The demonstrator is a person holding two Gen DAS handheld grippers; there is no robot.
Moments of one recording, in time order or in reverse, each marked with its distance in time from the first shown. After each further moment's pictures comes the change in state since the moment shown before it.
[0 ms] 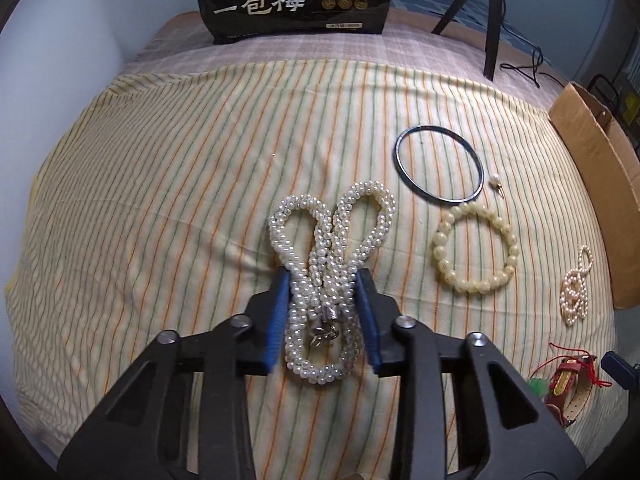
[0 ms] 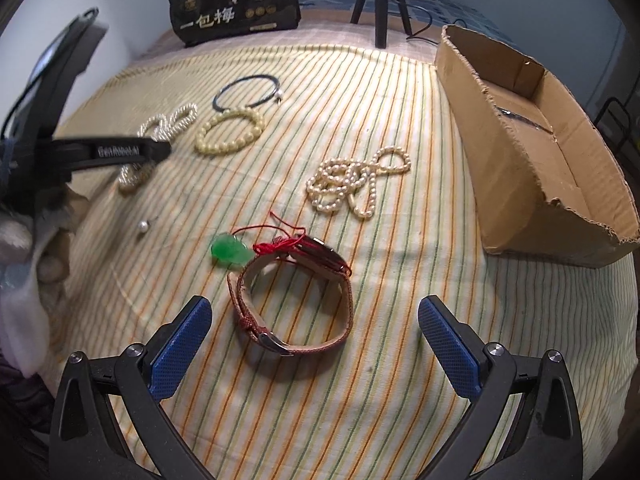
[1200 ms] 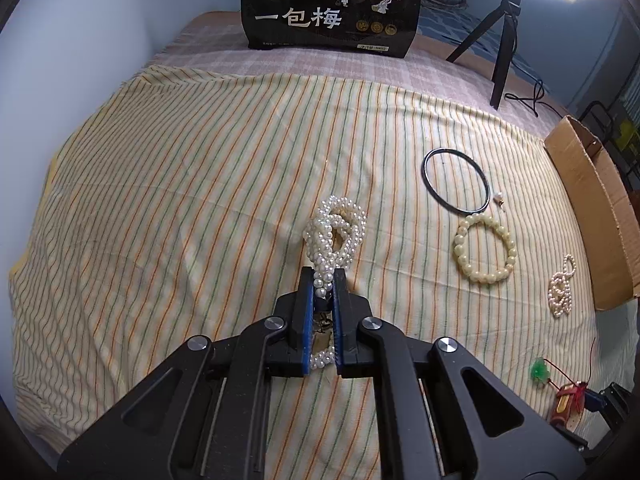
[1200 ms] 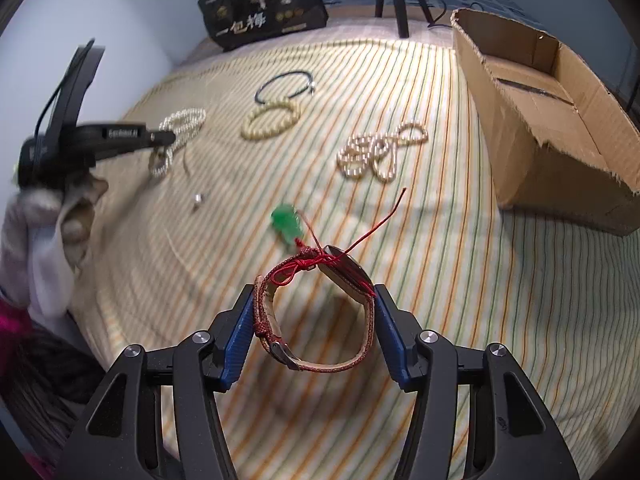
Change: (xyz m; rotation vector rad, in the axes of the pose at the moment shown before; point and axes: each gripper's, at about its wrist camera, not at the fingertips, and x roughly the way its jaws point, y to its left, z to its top) left arm -0.029 0.041 -0.011 -0.059 -0.031 -0.038; right arm -0.018 -0.017 -0.035 0.027 0.013 0.251
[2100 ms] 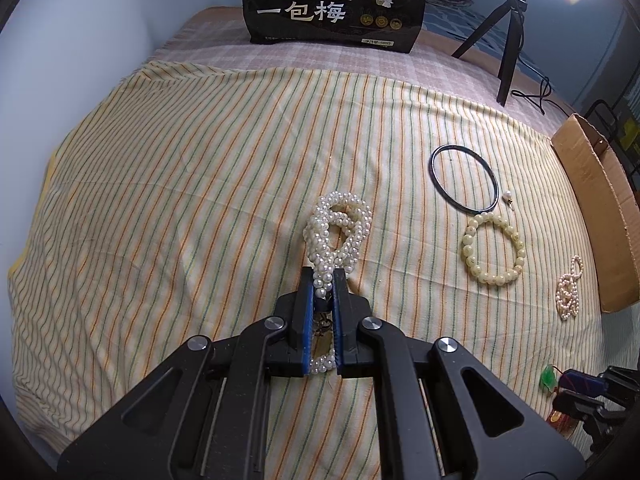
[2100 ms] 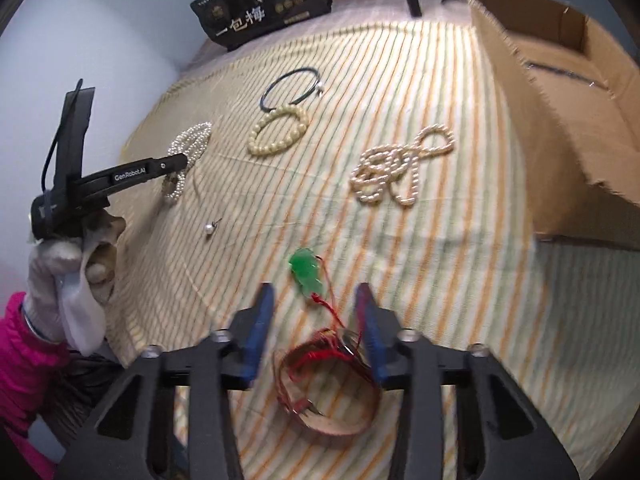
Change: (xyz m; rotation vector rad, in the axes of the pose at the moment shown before) left arm 0.007 -0.001 0.001 -0.006 0.010 0.010; right arm 0.021 -0.009 0.038 0.097 0.080 0.158
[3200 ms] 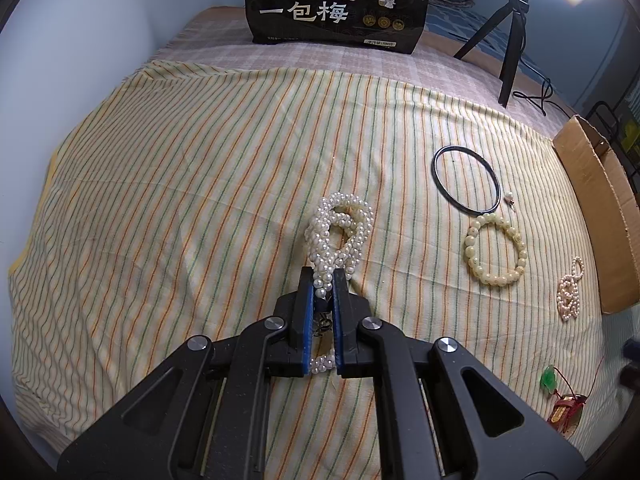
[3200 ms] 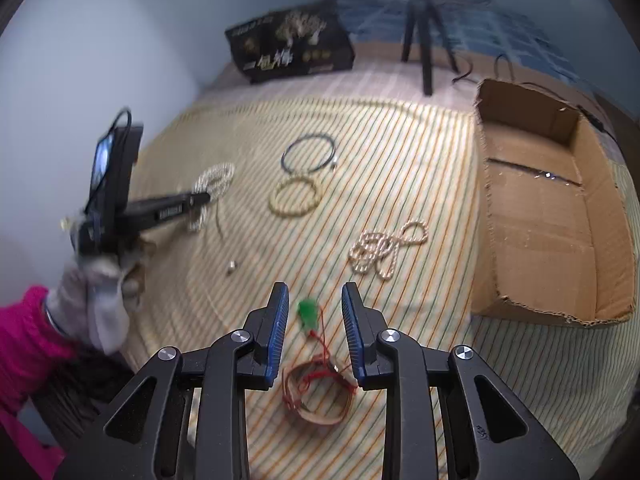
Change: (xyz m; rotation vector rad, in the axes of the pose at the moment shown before) left arm -0.001 0.001 -0.001 0.002 -0.002 0.003; right arm -0.051 0.030 0.025 -0.181 -0.034 -0.122
